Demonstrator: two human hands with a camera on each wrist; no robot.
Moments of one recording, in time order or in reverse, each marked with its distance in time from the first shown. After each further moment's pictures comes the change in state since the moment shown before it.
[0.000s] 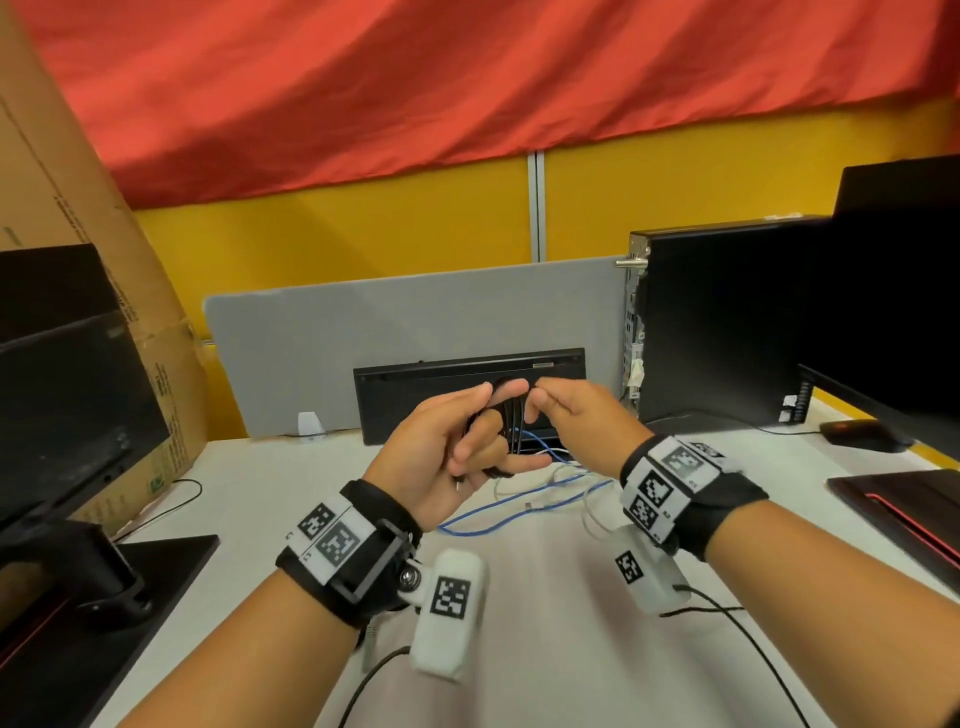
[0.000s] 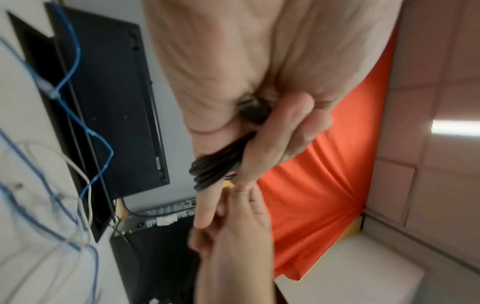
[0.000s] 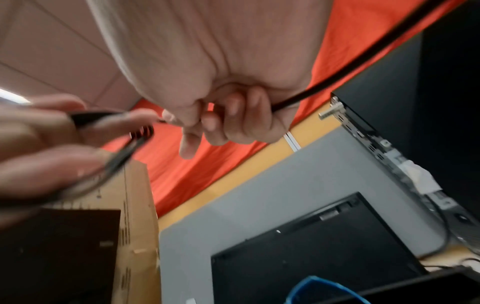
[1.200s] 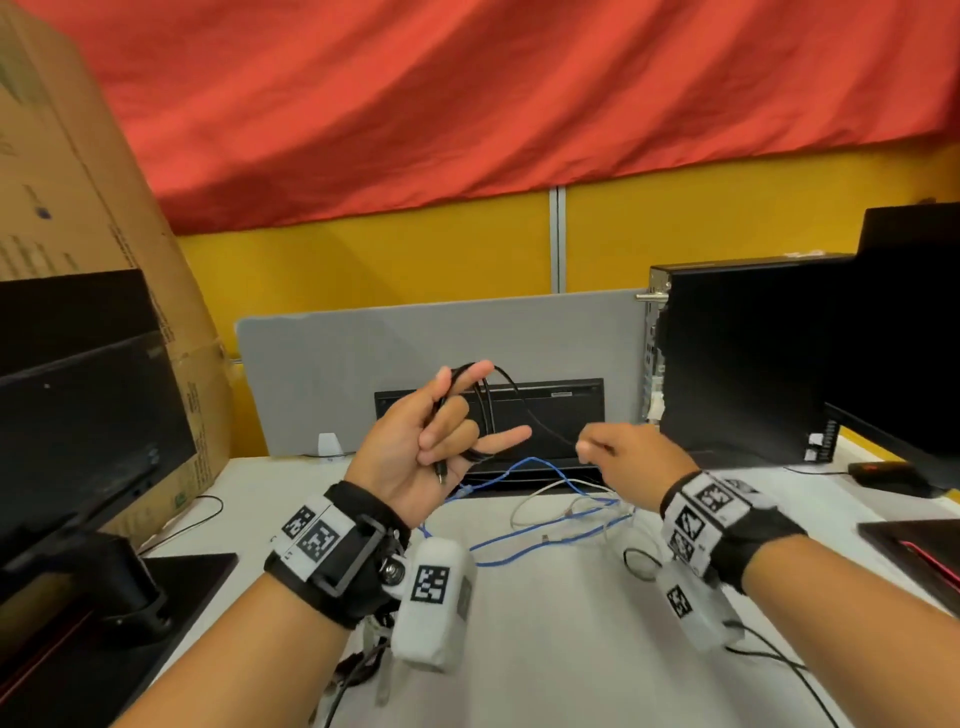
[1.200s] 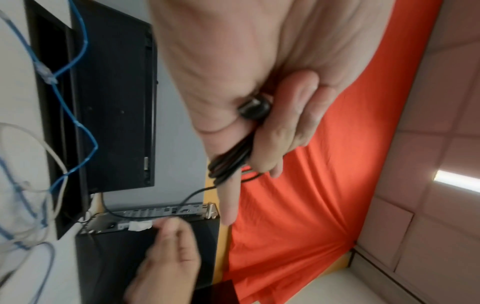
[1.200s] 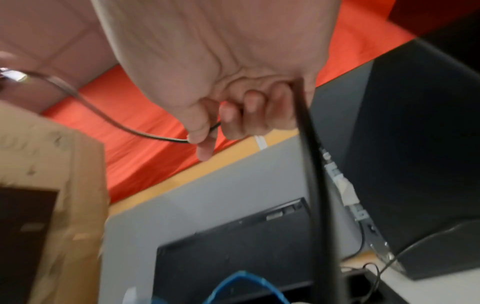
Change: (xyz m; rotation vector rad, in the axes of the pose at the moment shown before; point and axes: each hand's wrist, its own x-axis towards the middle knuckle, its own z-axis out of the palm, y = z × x) left_hand -0.006 0.037 -0.011 -0.176 0.060 0.125; right_hand 0.002 0.040 -0.008 -0.260 -0.049 0.116
